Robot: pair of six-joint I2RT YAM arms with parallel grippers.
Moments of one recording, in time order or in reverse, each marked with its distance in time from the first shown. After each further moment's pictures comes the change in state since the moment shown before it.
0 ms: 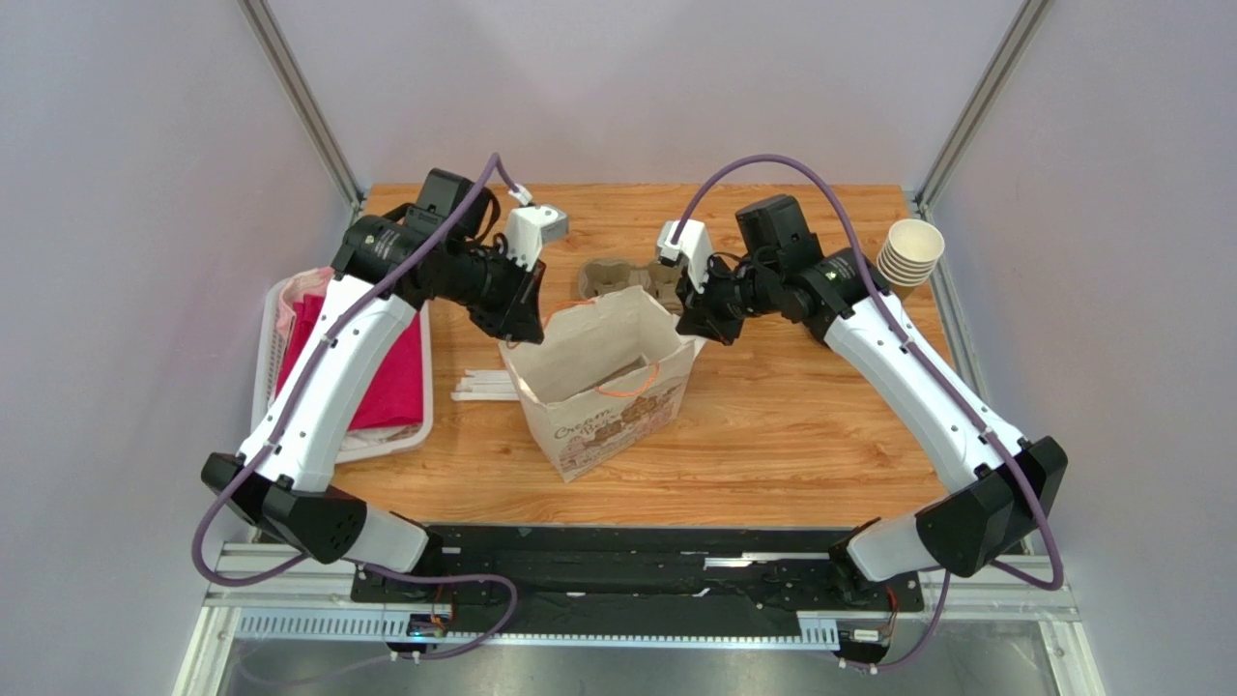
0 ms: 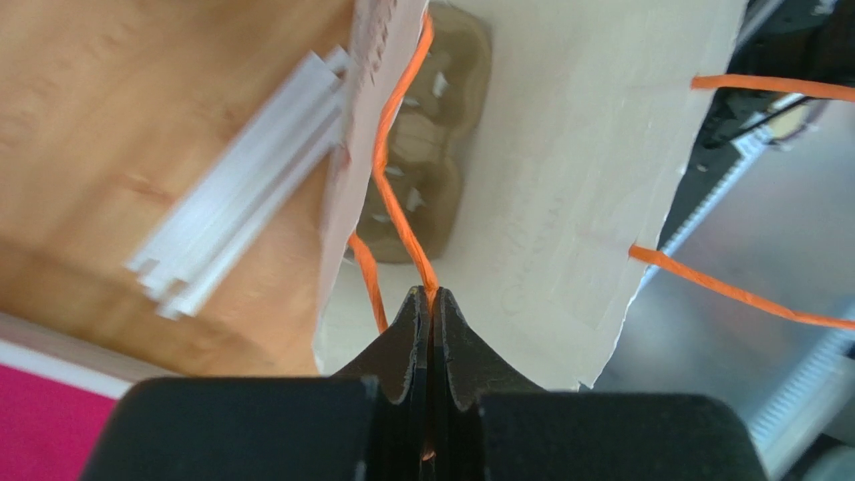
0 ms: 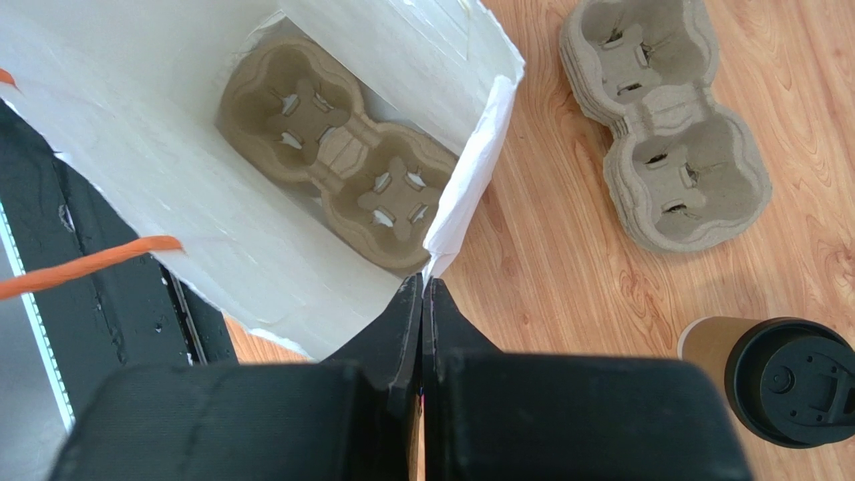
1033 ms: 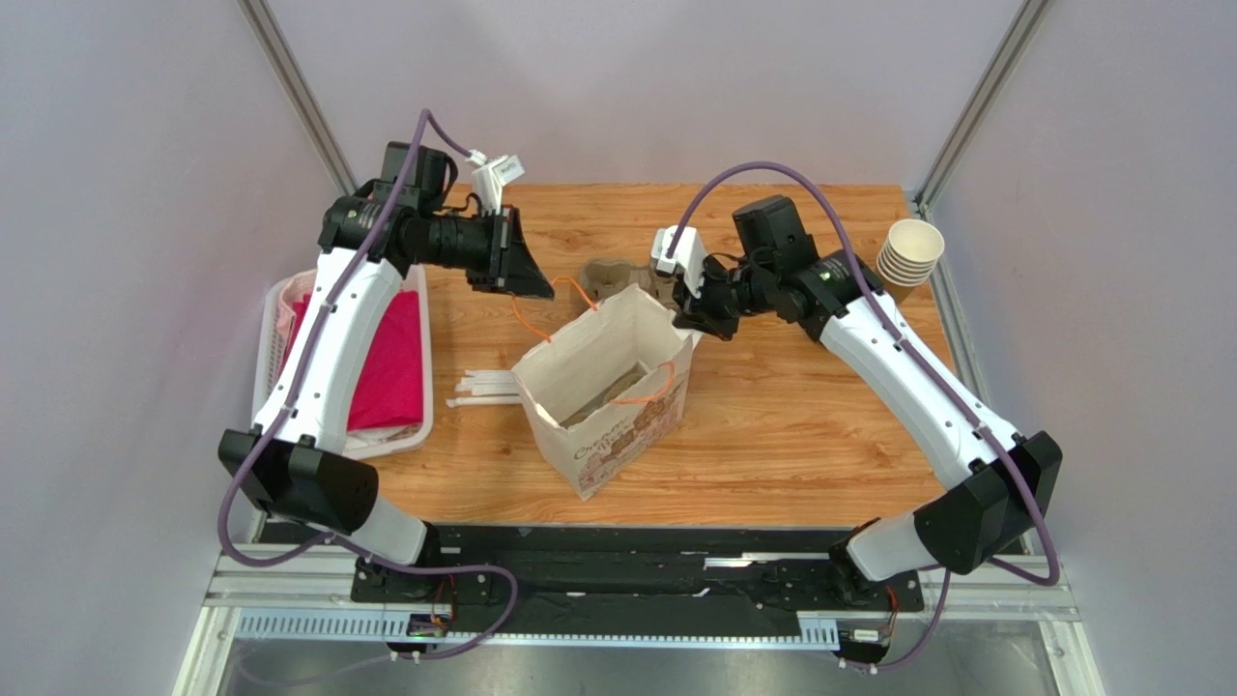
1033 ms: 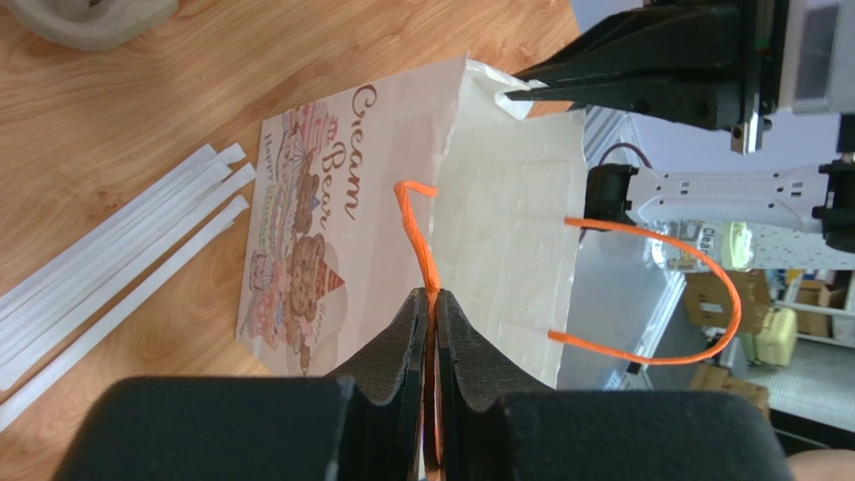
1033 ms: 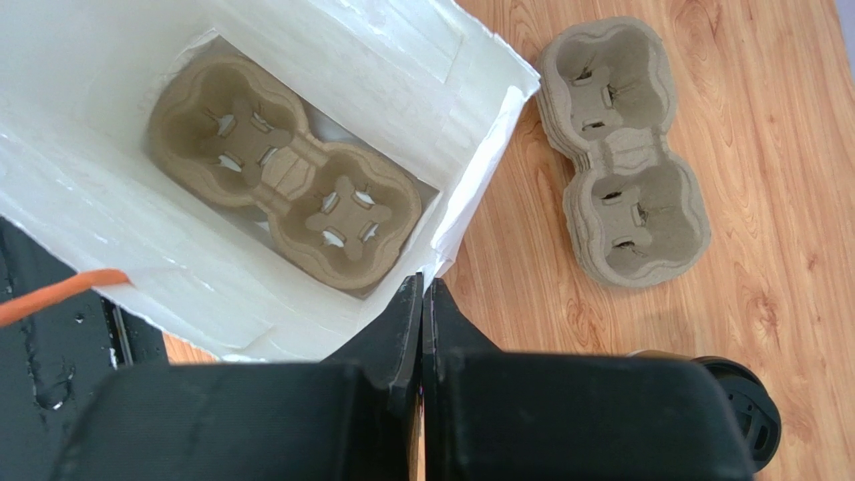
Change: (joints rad) left arm 0.233 0.072 -0.034 0.188 0.425 -0.289; right arm 0.000 0.010 -0.020 0.052 -0.012 -0.143
